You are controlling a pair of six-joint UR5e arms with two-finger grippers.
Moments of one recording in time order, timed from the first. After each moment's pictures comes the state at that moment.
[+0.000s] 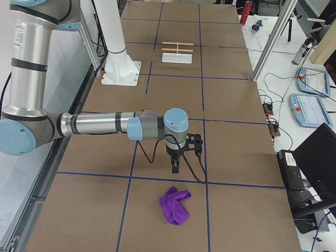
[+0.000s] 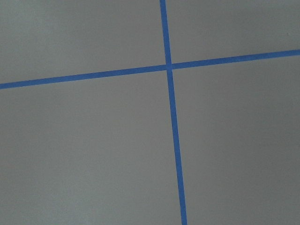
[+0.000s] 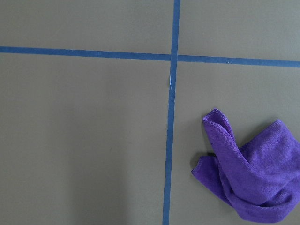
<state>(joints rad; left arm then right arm) -1.58 -1.49 -1.80 -1.41 -2.30 0.11 1.51 -1.76 1.84 -1.55 2.32 0.08</state>
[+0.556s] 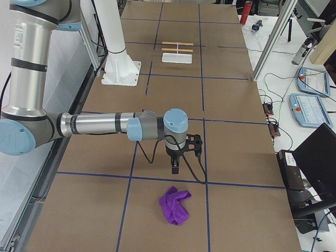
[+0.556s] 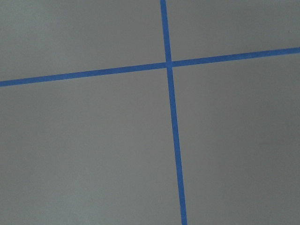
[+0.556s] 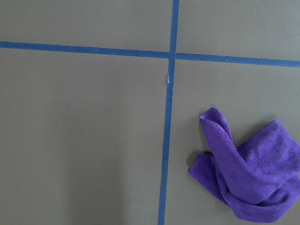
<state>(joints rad) -1.57 -1.49 -1.81 -1.41 -2.30 0.11 1.51 -1.79 1.83 -1.54 2.31 0.00</state>
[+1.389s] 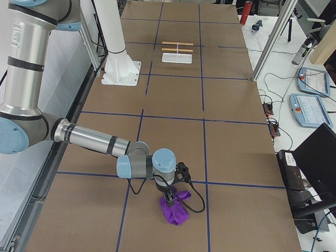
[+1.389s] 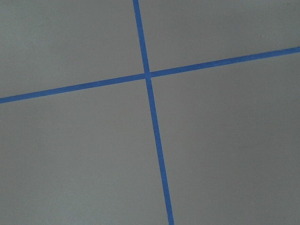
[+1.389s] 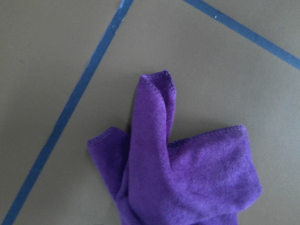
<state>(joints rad) -1.54 -1.50 -1.84 -1.42 -2.31 0.11 1.50 -1.73 1.38 -1.12 2.24 -0.38</state>
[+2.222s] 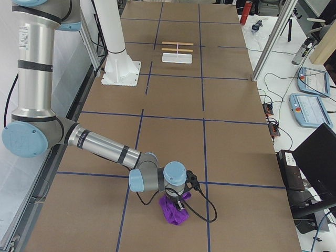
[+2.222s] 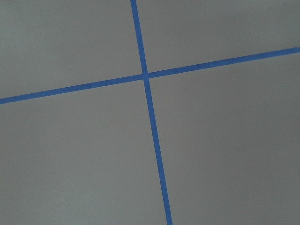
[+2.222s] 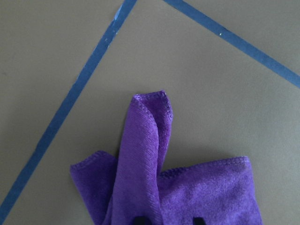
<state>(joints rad) -1.54 -1.50 -1.85 -1.41 -2.31 0.11 1.48 -1.68 1.30 -1.08 2.28 -0.40</state>
